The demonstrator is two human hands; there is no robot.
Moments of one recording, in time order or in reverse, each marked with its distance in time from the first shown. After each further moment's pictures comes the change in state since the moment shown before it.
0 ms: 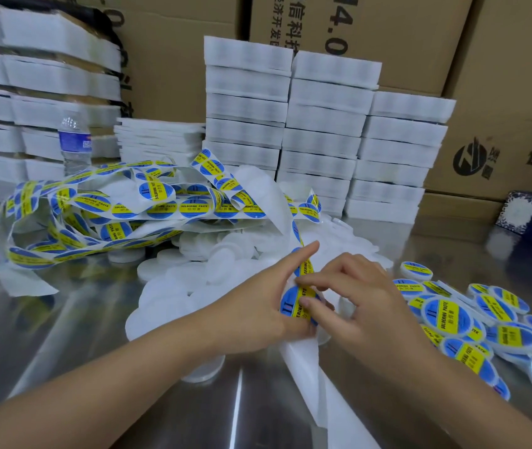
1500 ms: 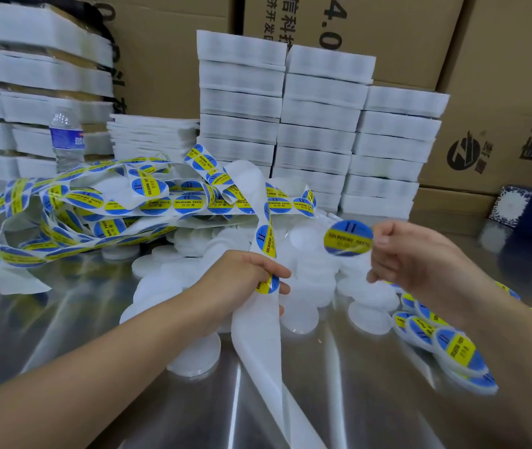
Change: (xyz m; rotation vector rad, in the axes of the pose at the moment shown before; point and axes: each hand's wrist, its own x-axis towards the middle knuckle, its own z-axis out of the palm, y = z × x) left_hand 0.008 0.003 -0.015 -0.318 0.327 -0.368; right_hand 0.019 0.037 -0.057 1.016 -0.172 0.662
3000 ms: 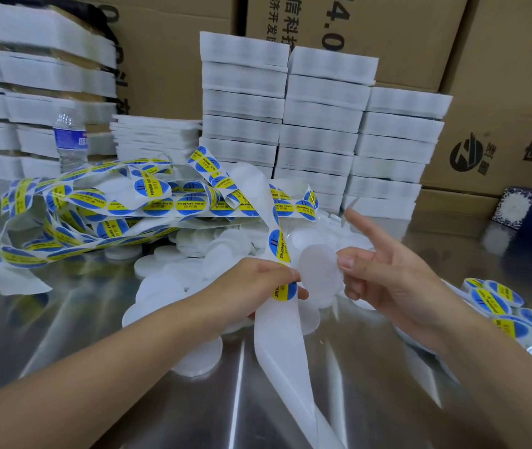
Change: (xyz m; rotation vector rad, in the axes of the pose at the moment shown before) left_hand -0.006 0.002 0.009 0.219 -0.095 0.038; right_hand 0.007 0.024 0.024 0.142 -0.079 -0.025
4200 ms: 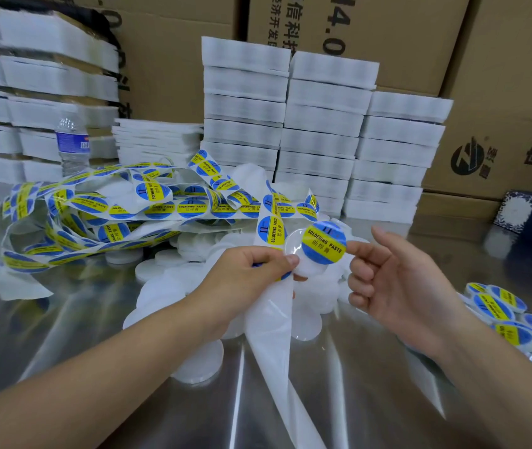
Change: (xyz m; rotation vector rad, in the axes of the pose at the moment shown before) left_hand -0.002 0.002 -0.004 -0.195 0.110 0.171; right_hand 0.001 -0.008 0.005 0.239 0.165 0.212
